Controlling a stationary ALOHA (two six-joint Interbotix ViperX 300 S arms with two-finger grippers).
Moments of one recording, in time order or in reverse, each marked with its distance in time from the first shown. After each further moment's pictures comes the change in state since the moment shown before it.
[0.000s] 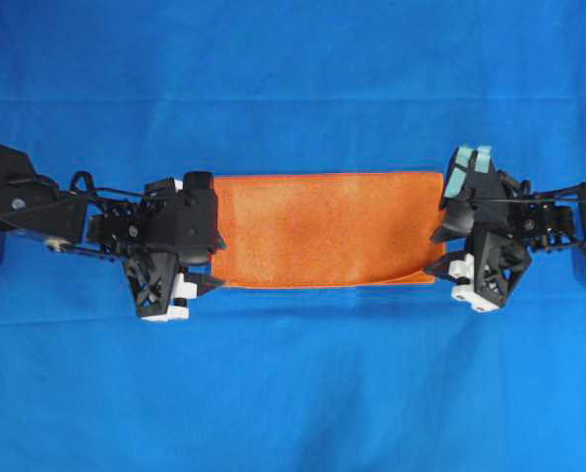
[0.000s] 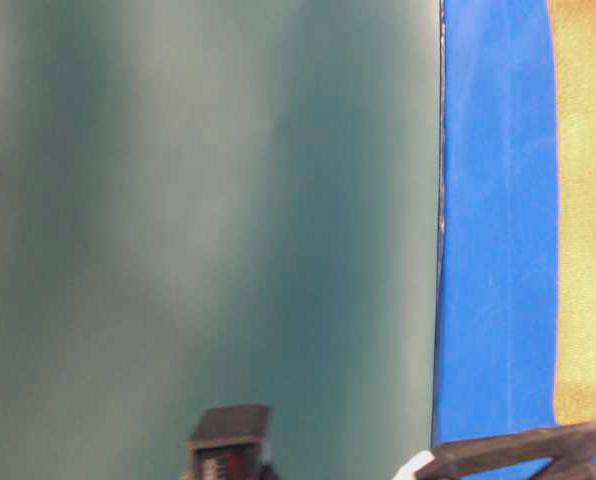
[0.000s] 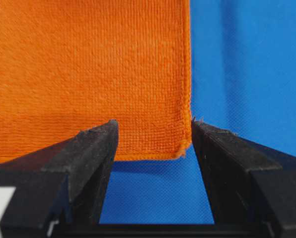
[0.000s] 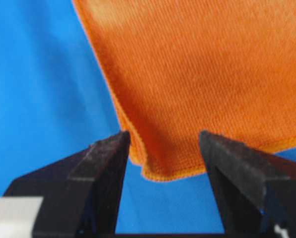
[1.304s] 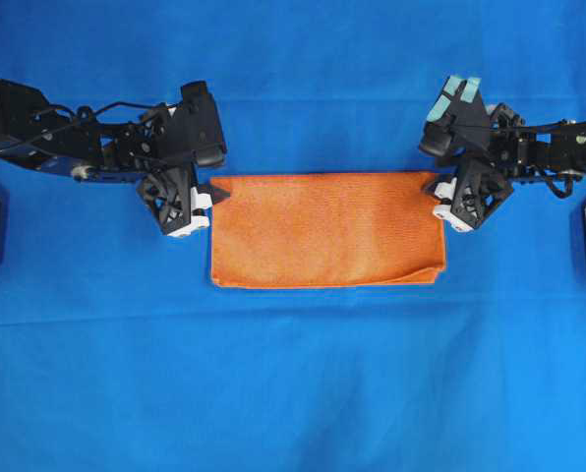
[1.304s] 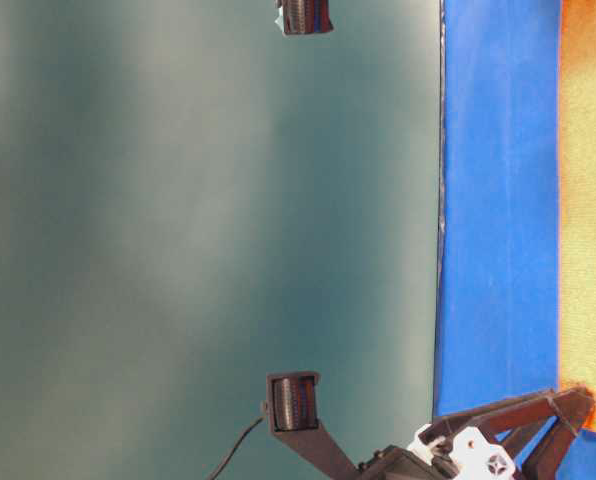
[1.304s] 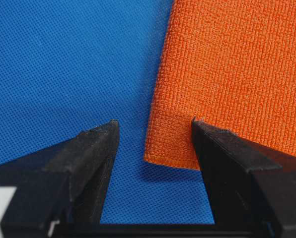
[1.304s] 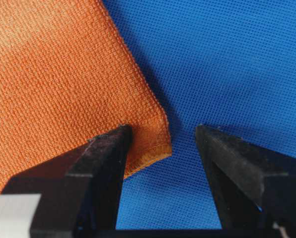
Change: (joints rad) left arm 0.291 0.123 0.003 0.000 -0.091 0.072; right arm -0.347 0.189 -0.012 -0.221 -0.061 0.002
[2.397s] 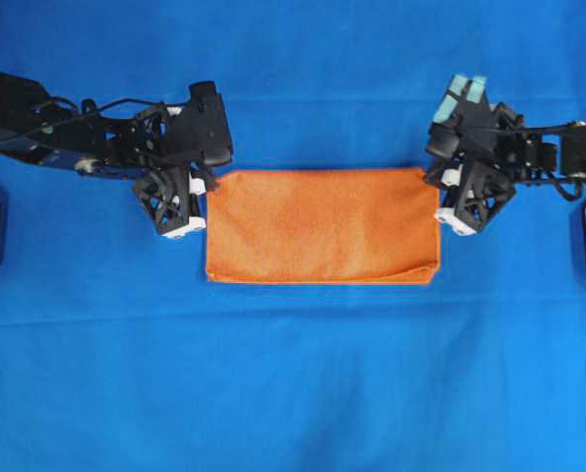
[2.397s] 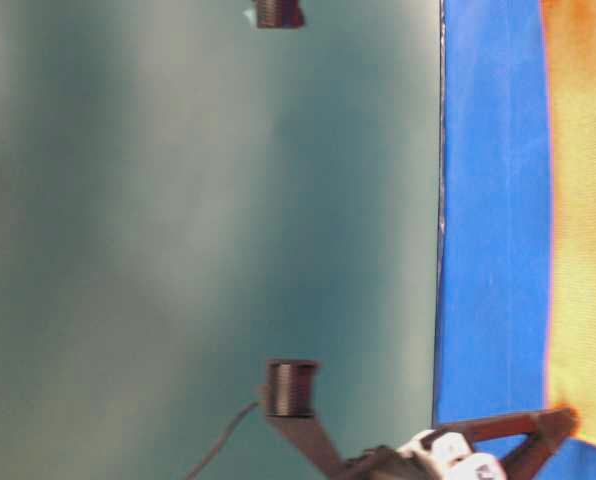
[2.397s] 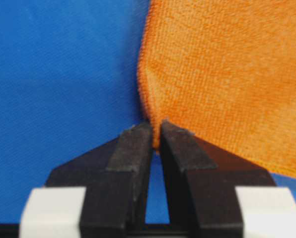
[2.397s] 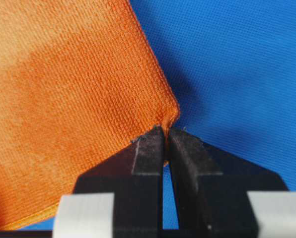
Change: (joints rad) left arm 0.000 -0.057 -0.057 0.000 0.233 -0.002; right arm 0.034 -0.101 -0.006 -0.002 0.032 -0.002
